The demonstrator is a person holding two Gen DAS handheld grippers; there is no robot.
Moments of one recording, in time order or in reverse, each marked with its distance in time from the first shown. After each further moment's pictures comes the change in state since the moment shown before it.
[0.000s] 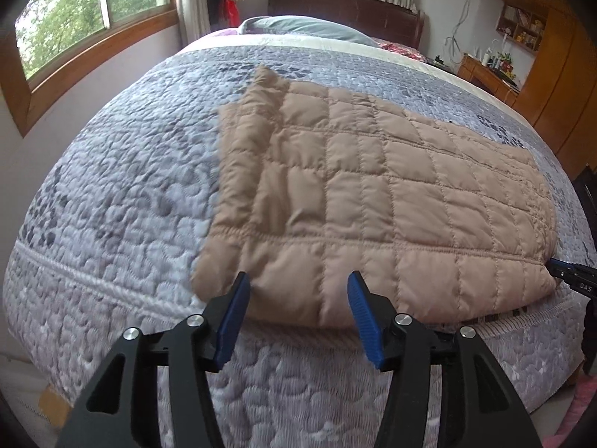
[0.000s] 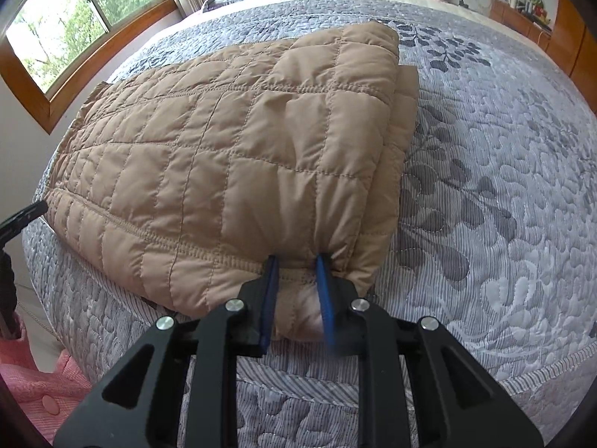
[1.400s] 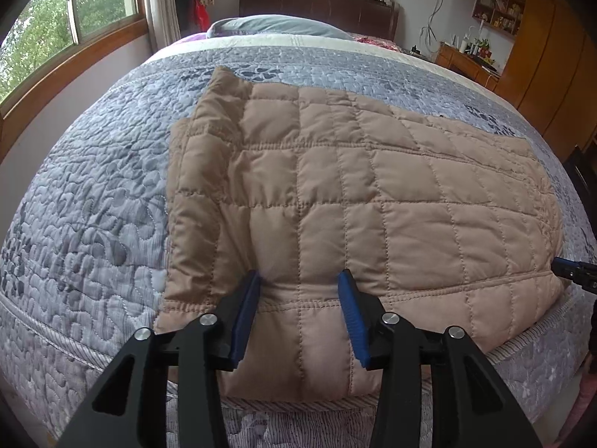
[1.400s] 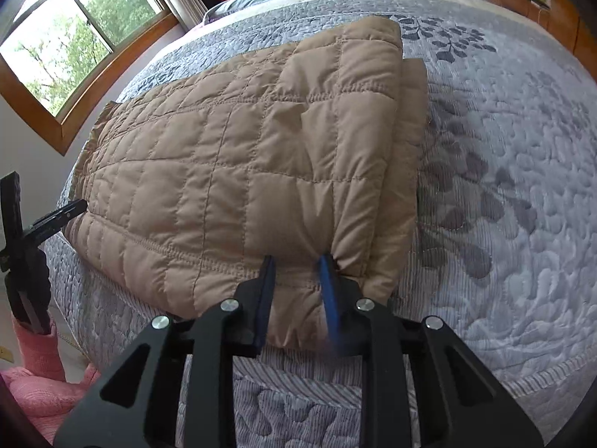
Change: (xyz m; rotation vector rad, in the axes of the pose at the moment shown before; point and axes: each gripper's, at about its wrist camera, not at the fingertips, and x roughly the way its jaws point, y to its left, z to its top) left arm 0.045 -0.017 0.030 0.101 -0.007 -0.064; right arm 0.001 0.000 0.000 0.069 -0.022 0.095
